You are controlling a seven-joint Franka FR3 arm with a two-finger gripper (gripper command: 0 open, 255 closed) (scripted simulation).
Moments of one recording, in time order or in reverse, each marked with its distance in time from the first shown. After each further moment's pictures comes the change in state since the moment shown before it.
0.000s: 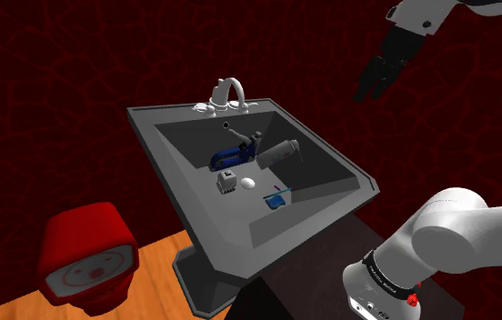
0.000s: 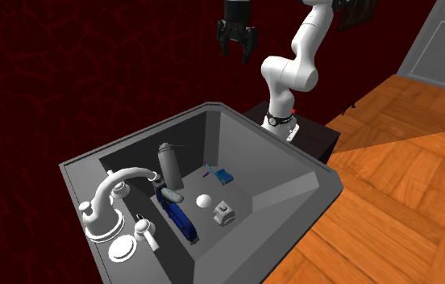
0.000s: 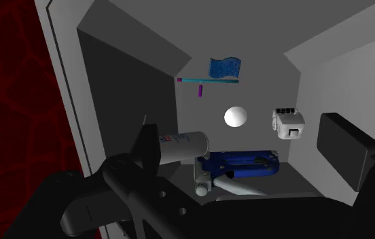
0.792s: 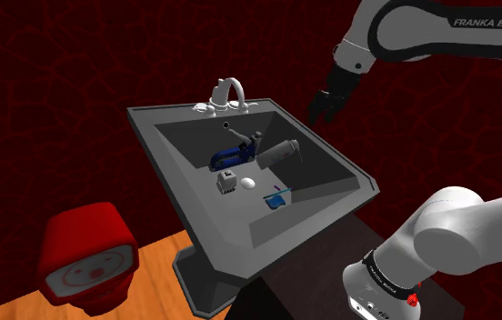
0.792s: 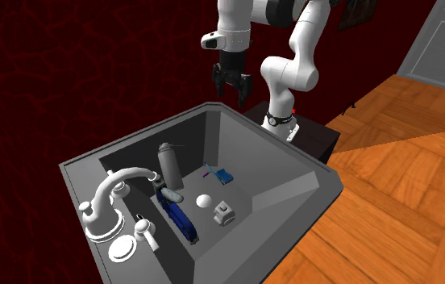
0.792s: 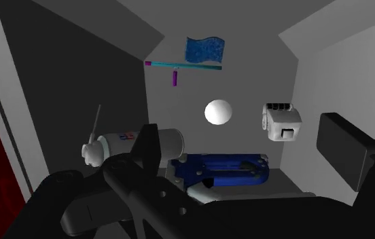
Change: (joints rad) arm 0.043 0.165 0.060 -0.165 0.041 0.330 0.056
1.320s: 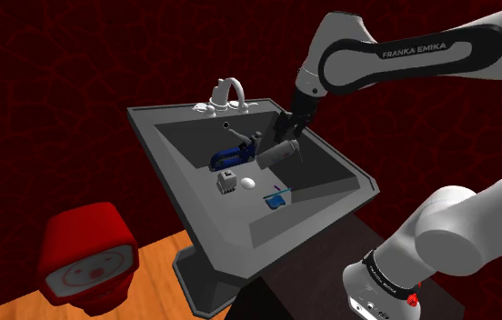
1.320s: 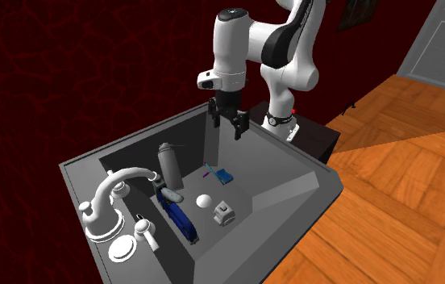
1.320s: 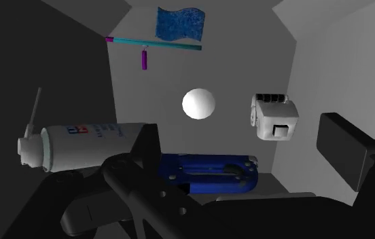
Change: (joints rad) arm 0.033 0.234 0.049 -0.025 0.020 0.262 0.042
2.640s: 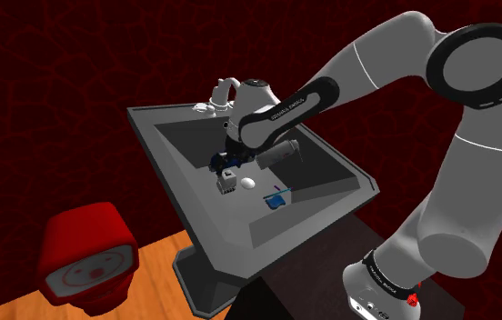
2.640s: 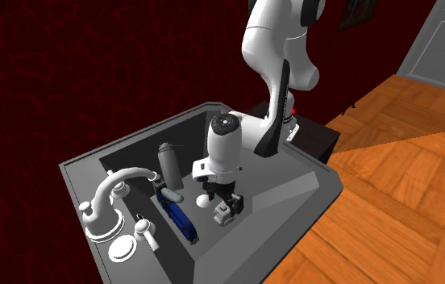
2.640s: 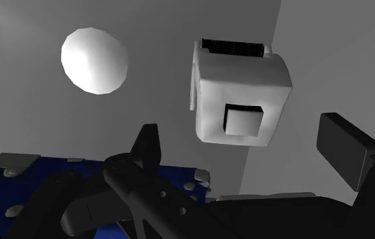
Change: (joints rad) arm 0.077 0.704 0.064 0.259 -0.089 0.450 0.142
